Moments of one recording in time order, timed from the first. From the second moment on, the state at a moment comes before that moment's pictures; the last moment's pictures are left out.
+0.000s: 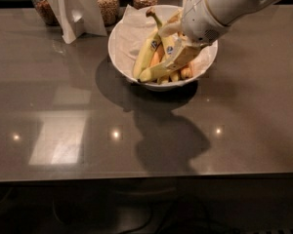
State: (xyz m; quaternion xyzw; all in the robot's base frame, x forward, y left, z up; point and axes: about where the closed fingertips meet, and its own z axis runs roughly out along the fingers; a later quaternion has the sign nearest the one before) arm 0.591 -0.069 0.959 -0.72 0.60 0.03 0.35
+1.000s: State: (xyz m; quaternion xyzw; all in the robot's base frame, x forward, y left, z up) arm 0.607 -0.064 0.923 -0.74 0.59 0.03 0.33
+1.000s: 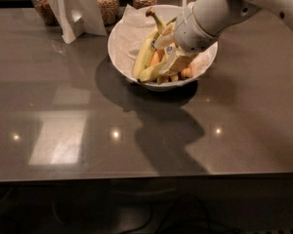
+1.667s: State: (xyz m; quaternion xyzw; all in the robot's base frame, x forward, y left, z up) arm 0.616 -0.069 0.902 -0.75 0.59 0.01 0.29
